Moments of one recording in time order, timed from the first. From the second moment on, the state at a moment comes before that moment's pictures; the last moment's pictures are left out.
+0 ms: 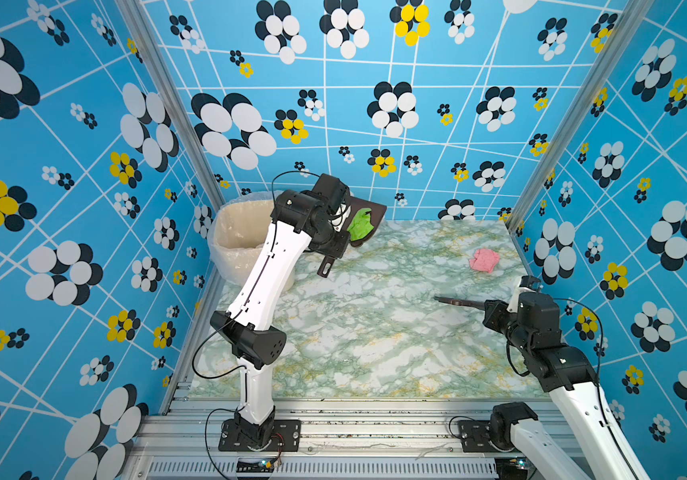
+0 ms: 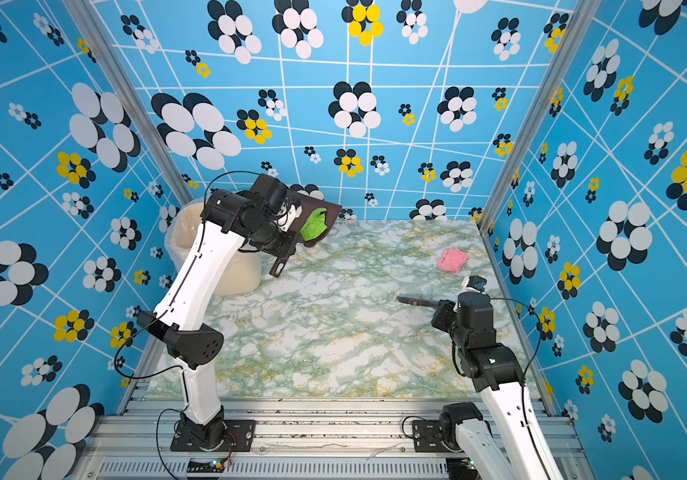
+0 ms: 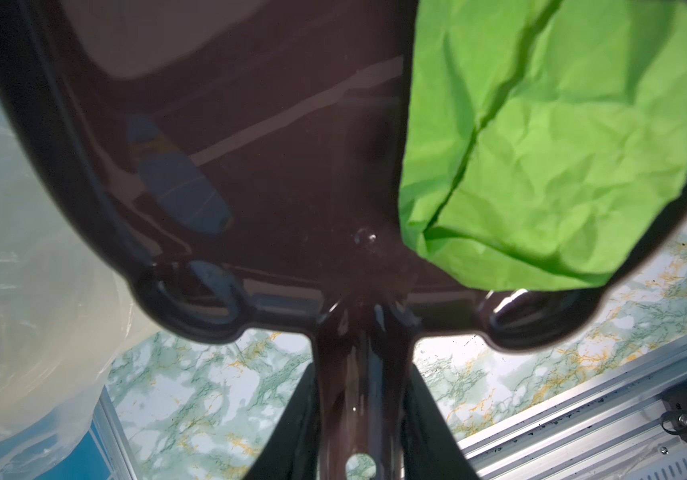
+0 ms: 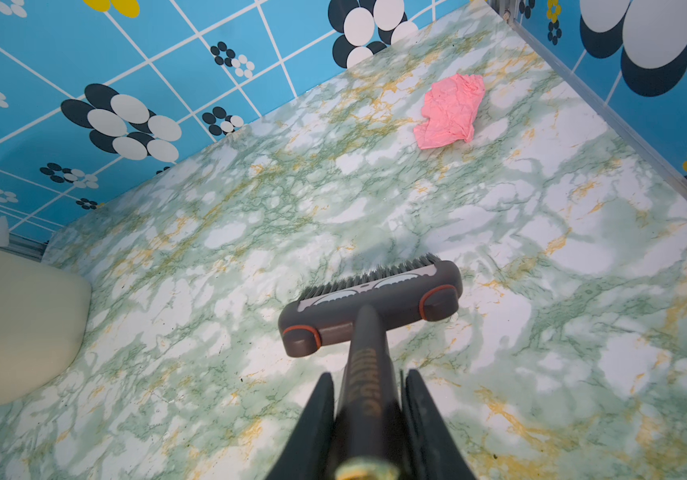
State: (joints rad) left arm -0.46 1.96 2.48 -1.61 -0.01 -0.07; right arm 0.14 0.69 0.74 -0.63 0.12 0.47
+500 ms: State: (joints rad) left arm -0.21 1.87 2.44 -1.65 -0.02 -0.07; right arm 0.14 0.72 0.73 -0.60 0.11 0.49
